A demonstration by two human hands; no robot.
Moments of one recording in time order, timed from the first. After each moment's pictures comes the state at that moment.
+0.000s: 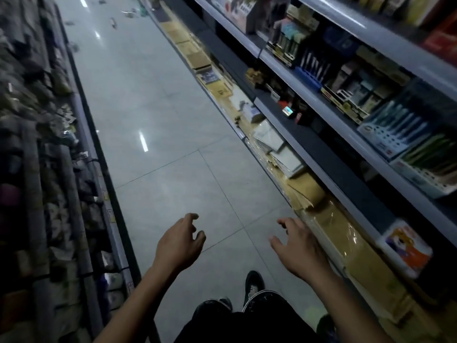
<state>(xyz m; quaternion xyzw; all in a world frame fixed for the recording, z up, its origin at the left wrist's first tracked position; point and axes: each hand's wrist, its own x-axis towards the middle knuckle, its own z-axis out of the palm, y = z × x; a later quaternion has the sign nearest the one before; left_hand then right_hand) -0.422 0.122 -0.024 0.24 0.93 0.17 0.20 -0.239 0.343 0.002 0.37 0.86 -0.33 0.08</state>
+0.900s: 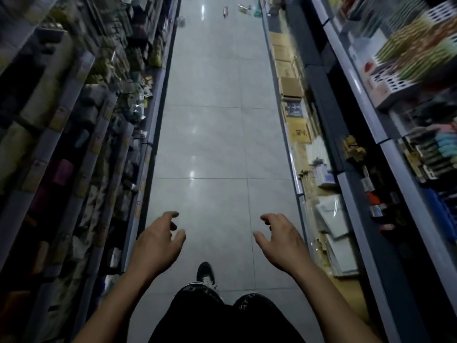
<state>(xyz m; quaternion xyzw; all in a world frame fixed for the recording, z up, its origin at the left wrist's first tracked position) -0.714 0.062 -0.020 -0.02 0.95 0.27 0.16 -0.671 0.358 -0.001 0.12 0.95 -0.27 0.15</state>
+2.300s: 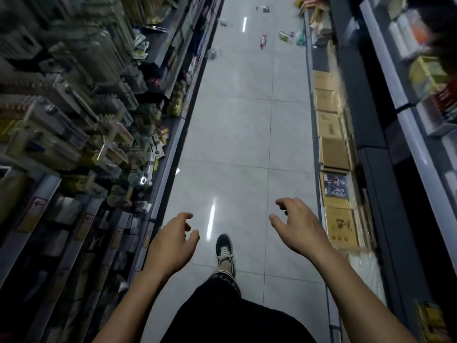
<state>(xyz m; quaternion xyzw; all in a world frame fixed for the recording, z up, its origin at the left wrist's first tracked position) -1.351 0.214 -0.019 -0.08 0.95 0.27 0.14 -1.382 0.517 -0.003 0.05 0.95 -0.28 0.14</state>
